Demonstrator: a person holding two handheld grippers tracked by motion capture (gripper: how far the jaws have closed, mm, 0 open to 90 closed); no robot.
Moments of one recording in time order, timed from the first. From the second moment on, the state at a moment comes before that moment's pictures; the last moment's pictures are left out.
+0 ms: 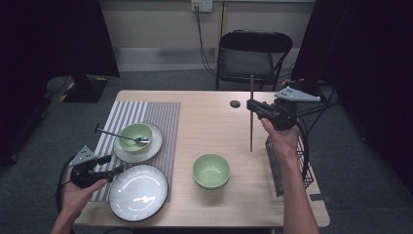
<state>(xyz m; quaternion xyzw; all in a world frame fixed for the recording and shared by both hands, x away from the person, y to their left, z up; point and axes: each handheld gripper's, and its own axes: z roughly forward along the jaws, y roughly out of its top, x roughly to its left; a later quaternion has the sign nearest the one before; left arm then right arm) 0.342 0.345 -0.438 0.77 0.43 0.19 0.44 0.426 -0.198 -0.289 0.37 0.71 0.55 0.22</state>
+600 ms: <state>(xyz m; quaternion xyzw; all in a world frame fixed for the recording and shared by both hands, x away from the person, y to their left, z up) 0.359 0.284 -0.417 0.79 0.36 0.16 0.47 0.423 -0.166 -0.287 0.34 0.72 0.57 0.20</state>
